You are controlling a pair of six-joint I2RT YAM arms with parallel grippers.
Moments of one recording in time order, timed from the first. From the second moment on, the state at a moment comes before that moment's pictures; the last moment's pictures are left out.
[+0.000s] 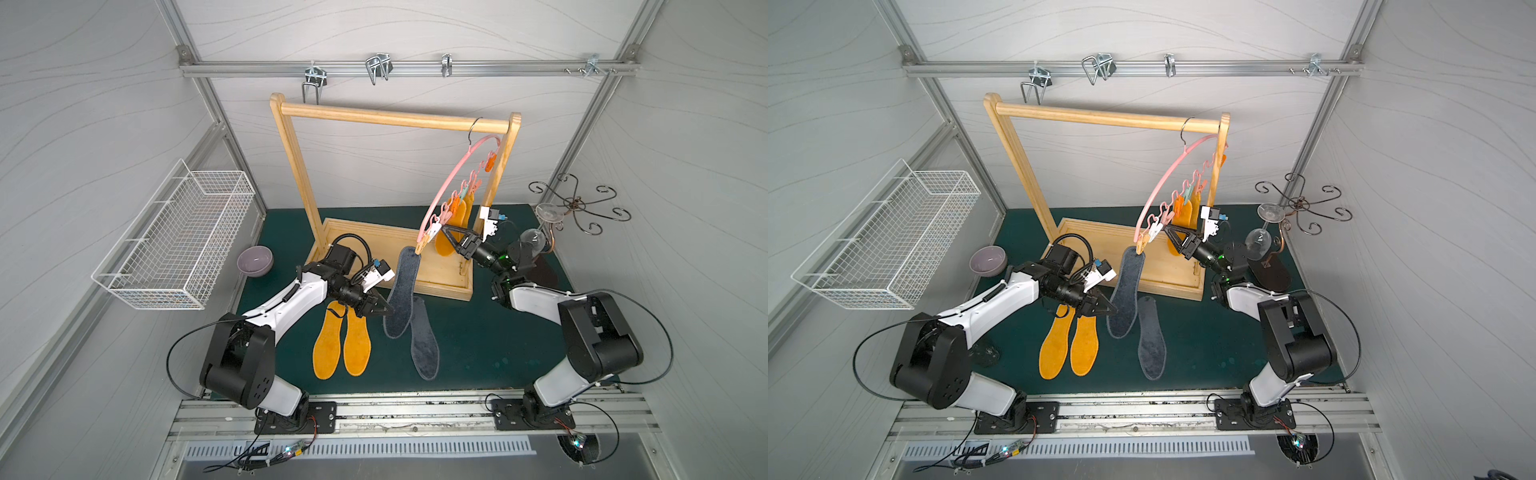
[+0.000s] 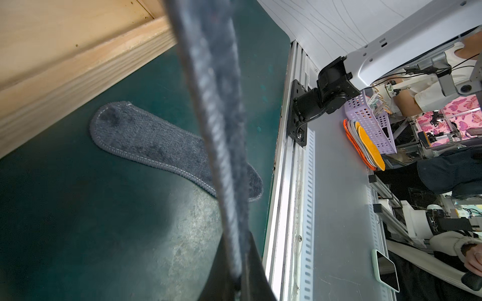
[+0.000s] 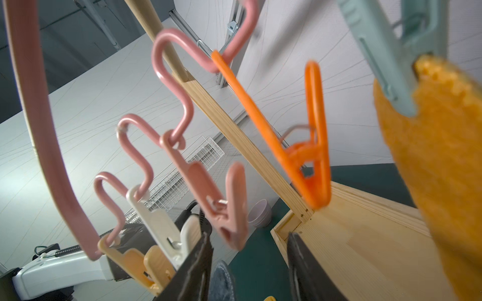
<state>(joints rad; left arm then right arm) -0.35 1.47 0.99 -0.78 0.99 0.43 0.32 1.59 0.74 1.20 -0.71 0.94</state>
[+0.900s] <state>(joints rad) -0.27 1.37 0.97 -0.79 1.02 0.46 0.66 1.34 0.36 1.07 -0.72 0.60</state>
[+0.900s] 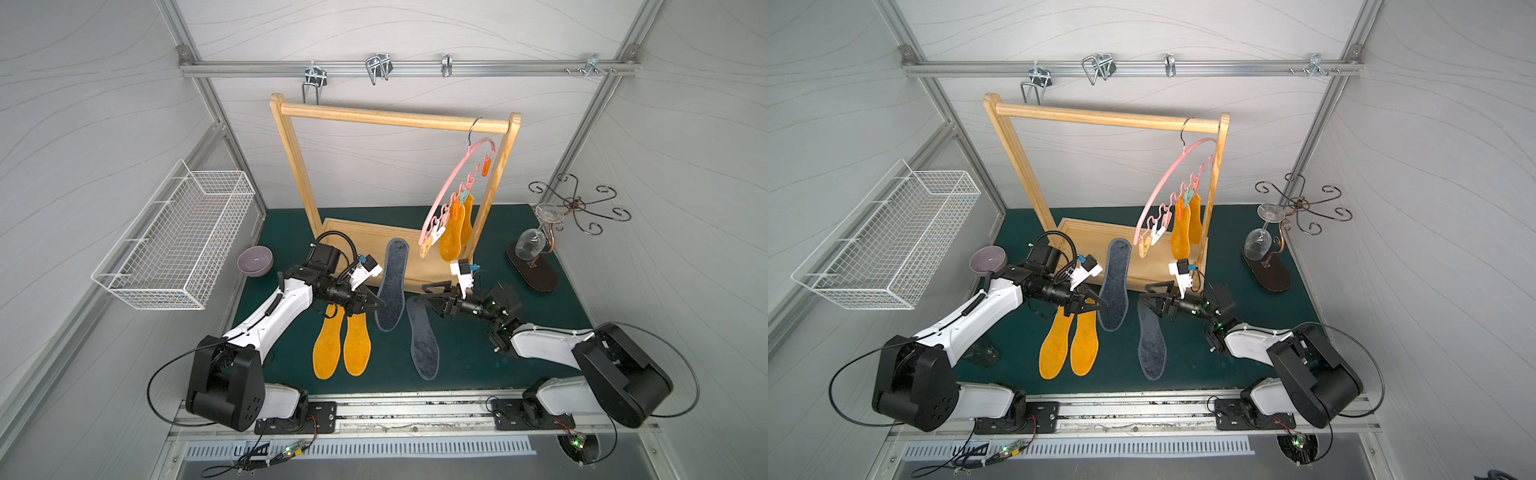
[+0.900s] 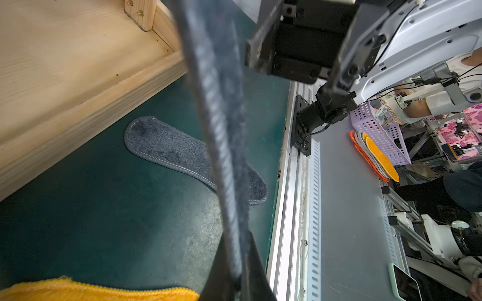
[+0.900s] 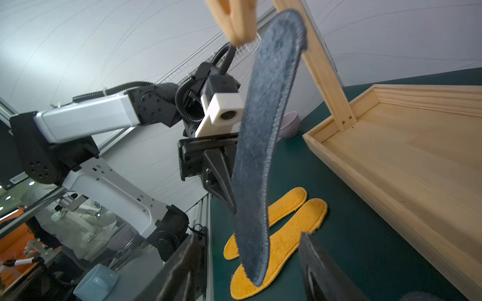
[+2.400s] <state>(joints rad) -0.13 1.33 0.93 -0.72 0.88 0.46 0.84 1.74 0.50 1.05 -0.62 0.83</state>
